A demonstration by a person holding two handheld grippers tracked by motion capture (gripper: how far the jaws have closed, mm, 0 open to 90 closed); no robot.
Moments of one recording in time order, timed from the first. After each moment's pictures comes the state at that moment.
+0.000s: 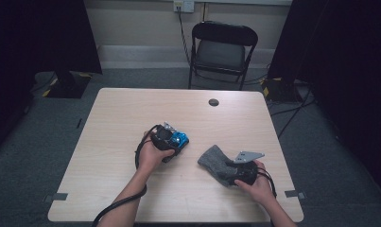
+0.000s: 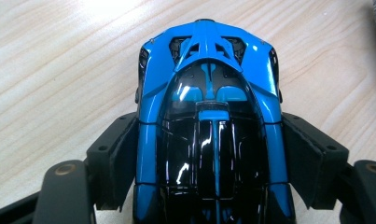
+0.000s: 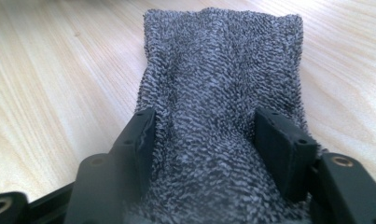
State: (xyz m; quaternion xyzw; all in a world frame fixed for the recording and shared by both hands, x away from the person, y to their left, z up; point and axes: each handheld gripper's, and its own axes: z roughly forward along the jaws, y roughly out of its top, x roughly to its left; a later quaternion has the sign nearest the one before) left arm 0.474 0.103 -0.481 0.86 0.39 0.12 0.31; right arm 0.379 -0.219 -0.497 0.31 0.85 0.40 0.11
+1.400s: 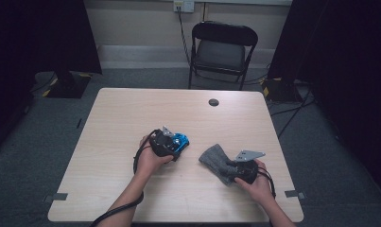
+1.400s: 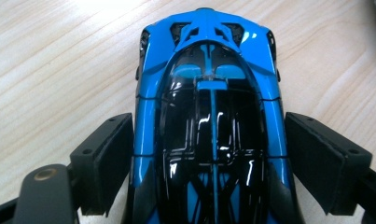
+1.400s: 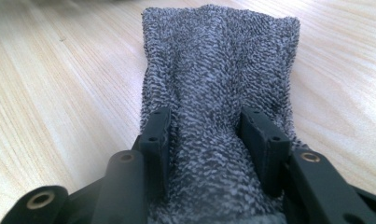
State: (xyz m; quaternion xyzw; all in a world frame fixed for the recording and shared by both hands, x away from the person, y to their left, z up) left arm 0.460 0.109 -0.490 0.86 0.38 0.14 0.31; right arm 0.381 -0.221 -0.496 0.33 0.85 0.40 0.12
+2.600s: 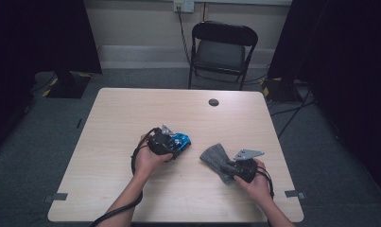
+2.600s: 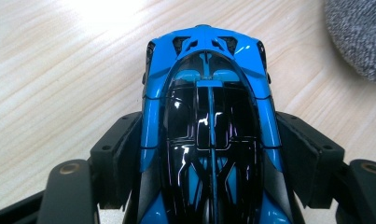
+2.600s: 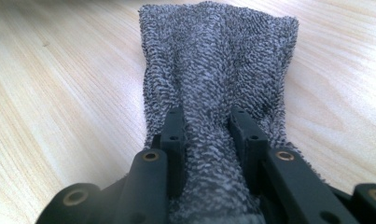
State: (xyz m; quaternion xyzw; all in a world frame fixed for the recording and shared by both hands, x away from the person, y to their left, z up) left arm 0.451 0.109 -0.469 0.86 0.37 0.13 0.32; right arm 0.381 -0.217 -0.494 0.35 0.84 0.39 0.13
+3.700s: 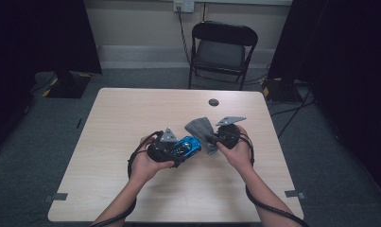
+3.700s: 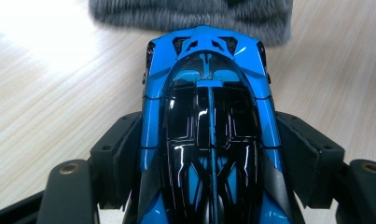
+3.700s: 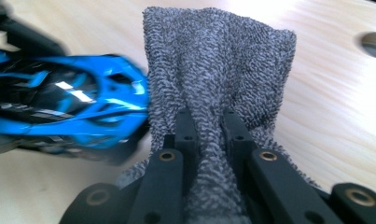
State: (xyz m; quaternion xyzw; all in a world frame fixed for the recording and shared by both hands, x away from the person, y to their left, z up) left arm 0.412 0.102 -0.433 0.87 0.28 0.12 0.39; right arm 0.456 -0.153 -0.427 0.35 0.84 0.40 0.13
